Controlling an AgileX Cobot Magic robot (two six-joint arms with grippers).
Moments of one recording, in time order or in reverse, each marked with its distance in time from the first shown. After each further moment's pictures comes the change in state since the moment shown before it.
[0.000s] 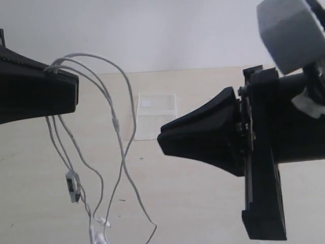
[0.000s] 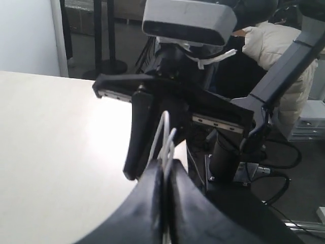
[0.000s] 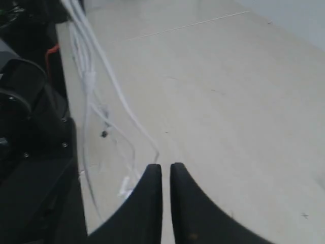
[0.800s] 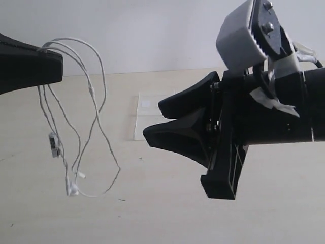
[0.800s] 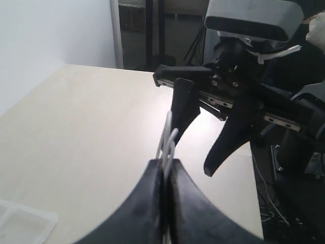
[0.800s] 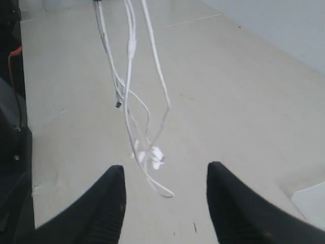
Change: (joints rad) left arm 0.196 0.079 -0.004 0.004 -0.007 0.161; right arm 0.000 0.106 0.000 0.158 -0.113 -0.208
